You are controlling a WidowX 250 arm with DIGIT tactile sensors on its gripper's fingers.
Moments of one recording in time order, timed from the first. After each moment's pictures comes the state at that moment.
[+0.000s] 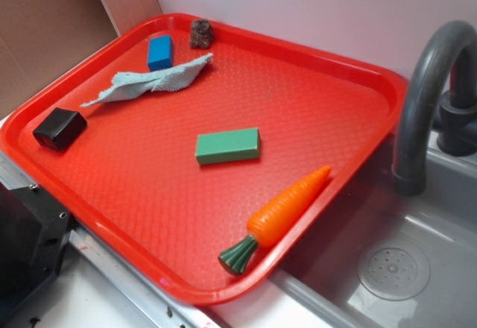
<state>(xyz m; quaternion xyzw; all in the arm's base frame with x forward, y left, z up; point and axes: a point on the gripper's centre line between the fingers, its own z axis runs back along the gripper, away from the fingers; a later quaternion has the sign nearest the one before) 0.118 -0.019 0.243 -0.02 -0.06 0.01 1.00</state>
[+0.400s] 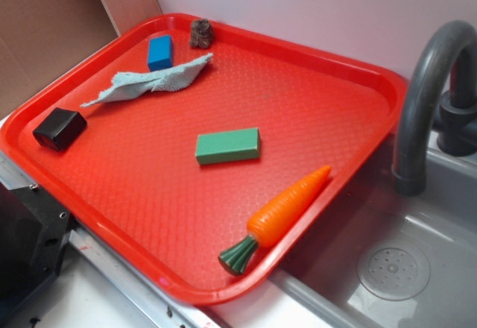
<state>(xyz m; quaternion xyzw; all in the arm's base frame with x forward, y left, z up) 0.117 -0.019 0.239 -0.02 -0.05 0.01 1.00</state>
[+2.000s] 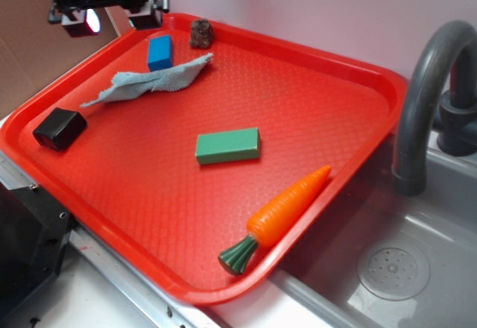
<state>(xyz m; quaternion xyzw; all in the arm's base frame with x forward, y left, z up) 0.258 0.102 0.083 0.11 -0.17 0.39 0.90</state>
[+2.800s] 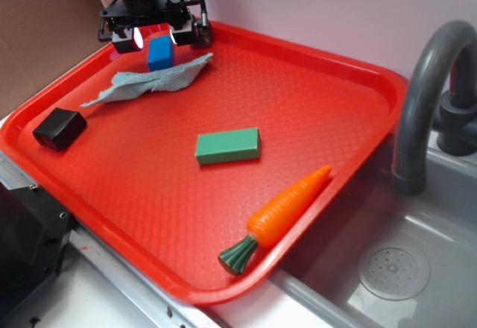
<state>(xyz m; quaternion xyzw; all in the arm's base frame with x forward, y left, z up) 0.299 0.119 0.037 0.11 -0.15 0.41 0.89</state>
